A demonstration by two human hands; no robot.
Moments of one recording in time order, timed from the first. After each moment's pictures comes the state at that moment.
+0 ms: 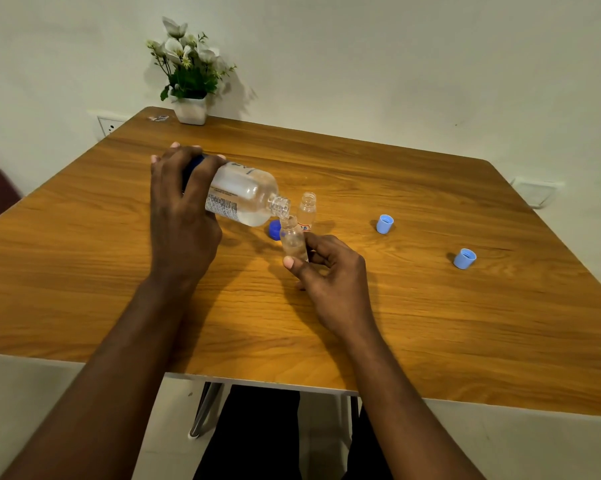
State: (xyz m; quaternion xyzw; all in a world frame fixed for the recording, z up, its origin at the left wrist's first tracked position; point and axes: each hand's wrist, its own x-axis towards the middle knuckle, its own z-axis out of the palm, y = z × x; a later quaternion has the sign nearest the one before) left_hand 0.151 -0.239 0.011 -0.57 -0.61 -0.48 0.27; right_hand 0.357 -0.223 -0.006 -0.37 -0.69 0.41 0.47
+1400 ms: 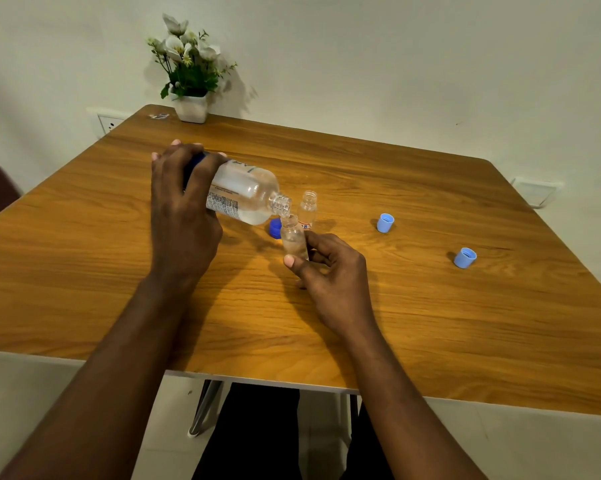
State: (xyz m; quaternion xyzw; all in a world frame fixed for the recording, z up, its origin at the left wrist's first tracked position) left_hand 0.150 -0.239 0.011 -0.58 -0.61 -0.48 0.26; right_hand 0.358 -0.226 -0.003 -0.37 -0.69 0.42 0.46
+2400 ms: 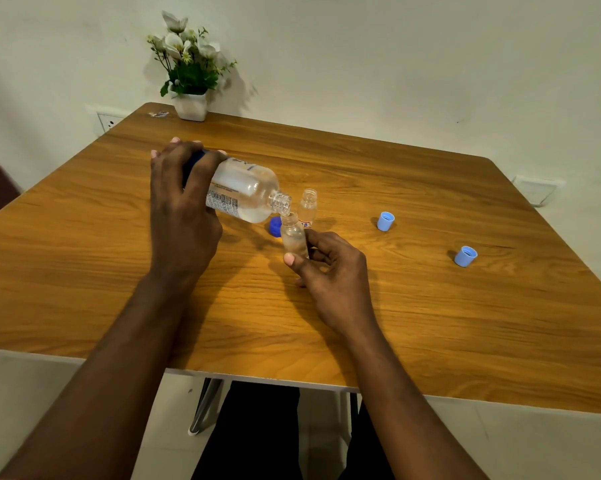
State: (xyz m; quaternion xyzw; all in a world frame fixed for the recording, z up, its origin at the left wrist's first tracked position) left_hand 0.149 -0.237 0.010 -0.57 -0.60 -0.48 0.27; right_hand 0.356 -0.224 -0.005 -0.37 -0.69 0.41 0.46
